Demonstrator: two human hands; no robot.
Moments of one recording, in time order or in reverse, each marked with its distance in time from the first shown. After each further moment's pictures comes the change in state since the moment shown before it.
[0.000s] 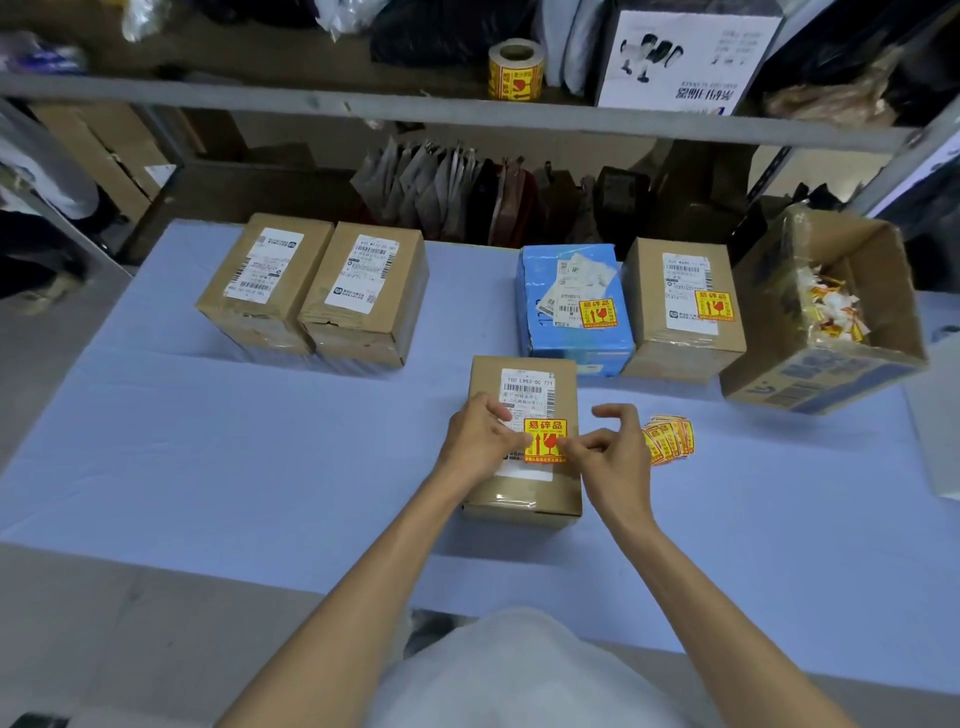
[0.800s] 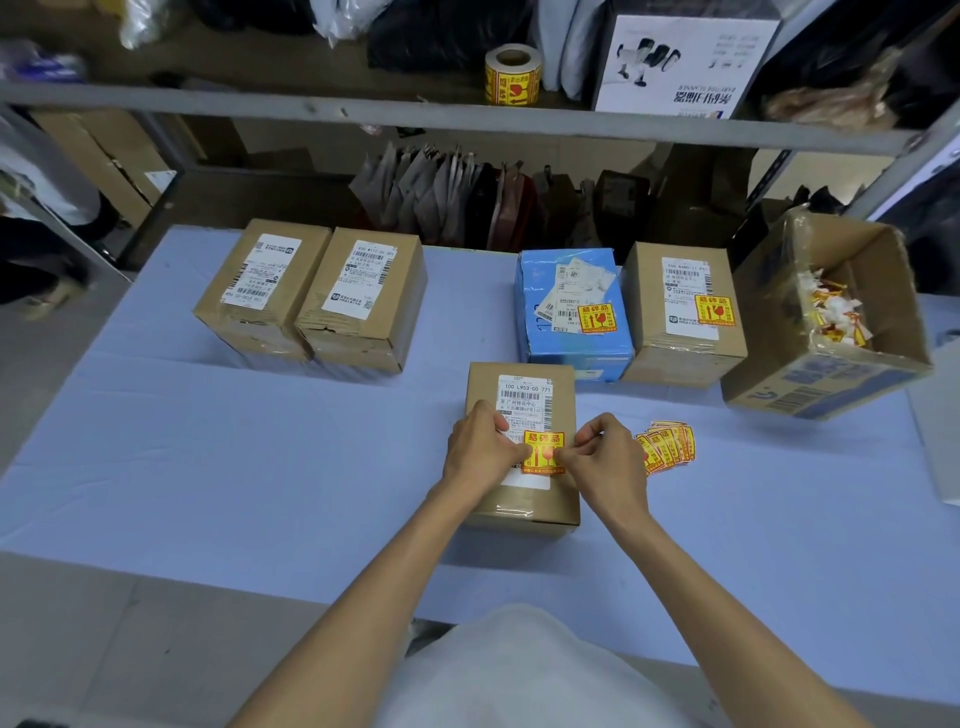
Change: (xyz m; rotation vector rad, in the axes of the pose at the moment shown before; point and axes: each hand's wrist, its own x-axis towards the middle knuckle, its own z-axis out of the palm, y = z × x) left_hand 0.005 0.001 0.012 0.228 0.084 -0.003; right_hand 0.014 -0.001 0.005 -0.291 -0.023 0.044
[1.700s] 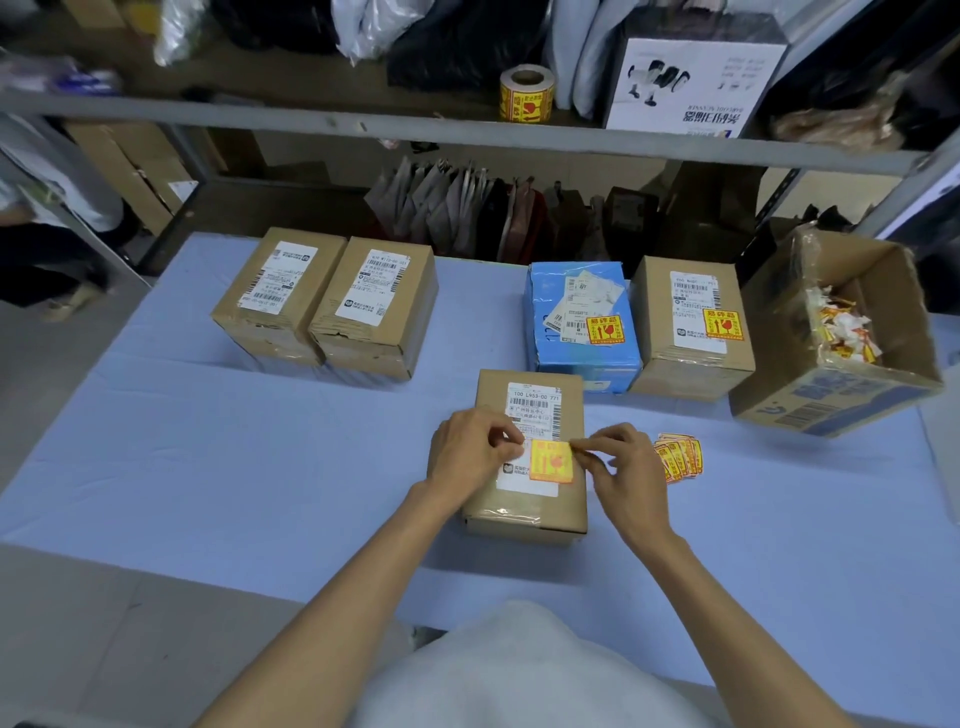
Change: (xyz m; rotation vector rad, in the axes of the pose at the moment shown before) left_hand 0.003 -0.016 -0.021 0.148 0.066 0.301; right_hand 0.012 0.033 -0.005 -0.071 0.040 -0.437
